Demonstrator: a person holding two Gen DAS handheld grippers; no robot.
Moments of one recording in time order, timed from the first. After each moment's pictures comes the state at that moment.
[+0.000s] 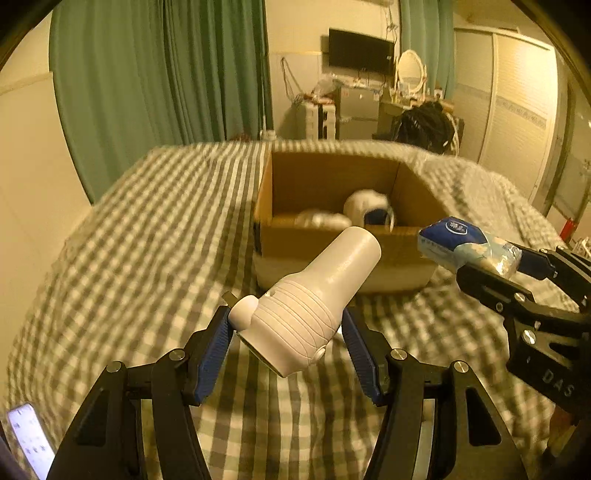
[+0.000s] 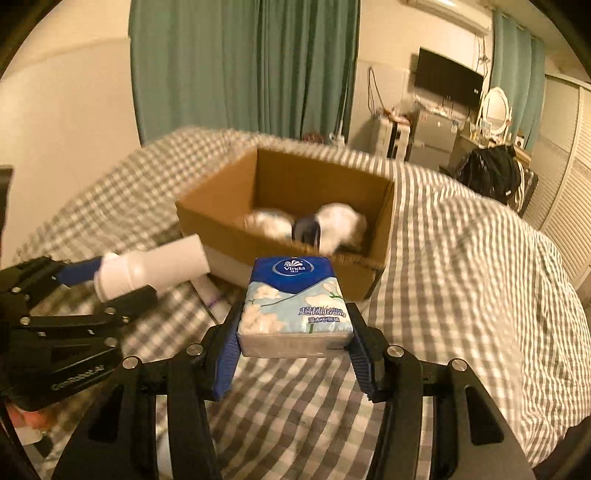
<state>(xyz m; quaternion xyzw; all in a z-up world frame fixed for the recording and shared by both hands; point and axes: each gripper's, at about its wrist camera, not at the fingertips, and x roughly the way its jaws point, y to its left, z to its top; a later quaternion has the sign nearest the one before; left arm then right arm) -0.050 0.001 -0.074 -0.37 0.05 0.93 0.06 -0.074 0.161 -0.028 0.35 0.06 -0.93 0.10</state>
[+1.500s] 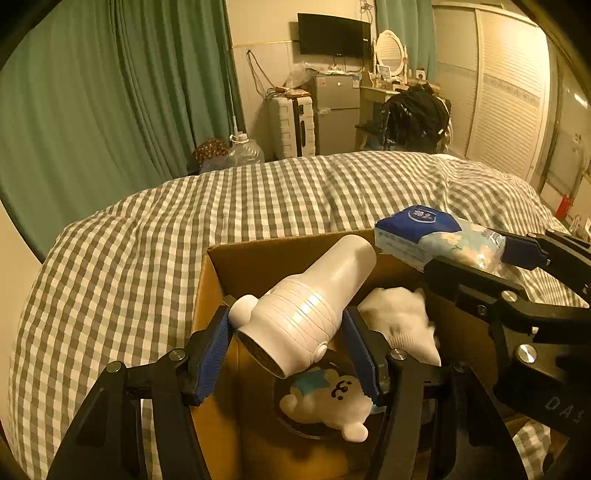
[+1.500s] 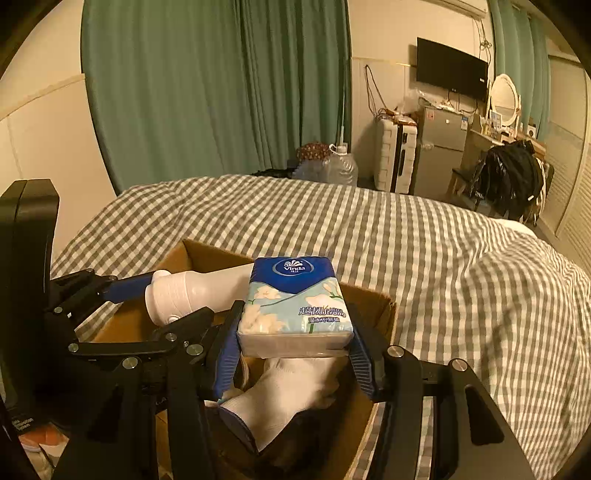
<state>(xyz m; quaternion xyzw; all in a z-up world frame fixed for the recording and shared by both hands) -0.254 0.057 -0.086 -0.38 0.10 0.91 0.10 -0.275 0.188 -0.011 0.35 0.01 -0.93 0.12</state>
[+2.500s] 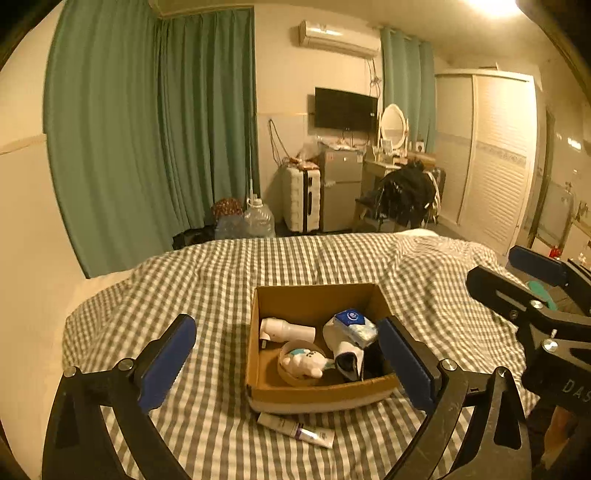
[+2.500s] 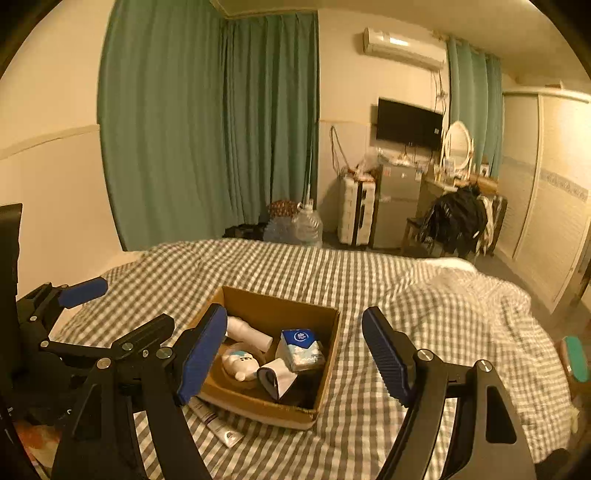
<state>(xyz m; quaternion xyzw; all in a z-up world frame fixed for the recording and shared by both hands) -0.083 0.015 0.059 -0.27 0.03 0.96 0.09 -0.096 0.187 0.123 0.24 0.02 -0.97 0.04</state>
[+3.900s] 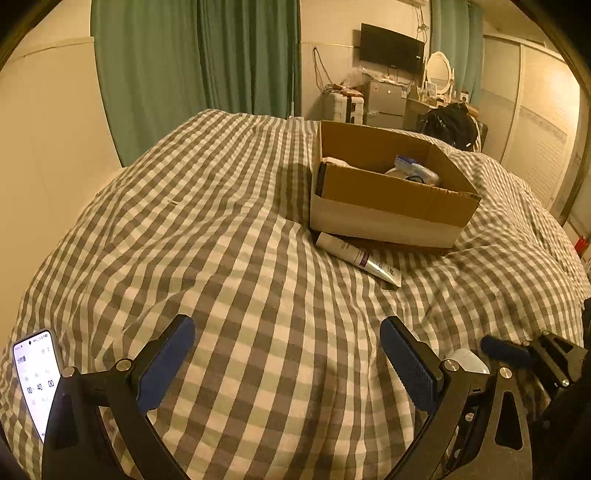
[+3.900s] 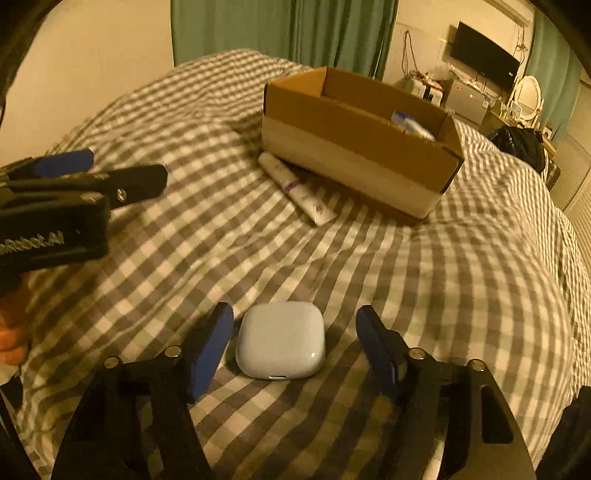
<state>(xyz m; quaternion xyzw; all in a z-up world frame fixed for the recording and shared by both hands) 0.001 -0.049 -0.102 -0.39 0.02 0.92 0.01 -0.003 0.106 -0.093 0.45 0.11 -0.88 0.13</state>
